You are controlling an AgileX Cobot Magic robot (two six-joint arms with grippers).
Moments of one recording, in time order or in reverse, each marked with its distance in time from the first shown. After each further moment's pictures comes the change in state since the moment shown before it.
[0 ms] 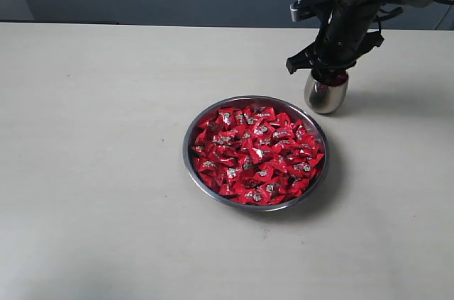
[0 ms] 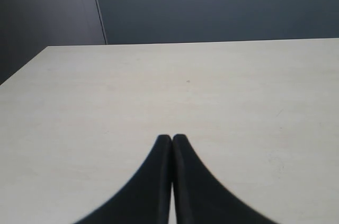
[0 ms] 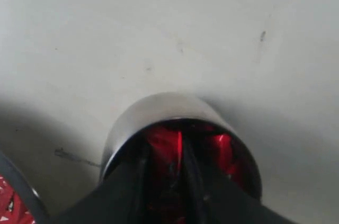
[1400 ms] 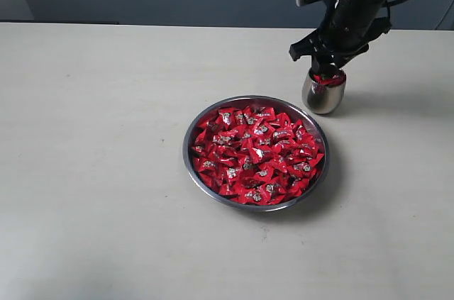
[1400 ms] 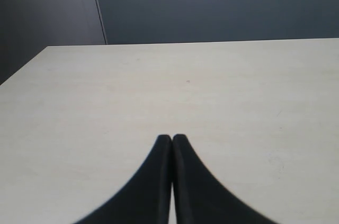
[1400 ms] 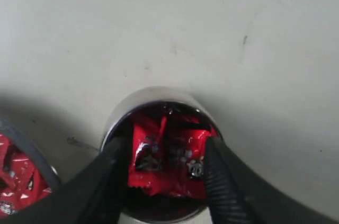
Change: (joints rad) left arm 0.000 0.000 0.000 0.000 0.000 0.000; right arm 0.000 -0.068 0.000 0.000 0.031 0.003
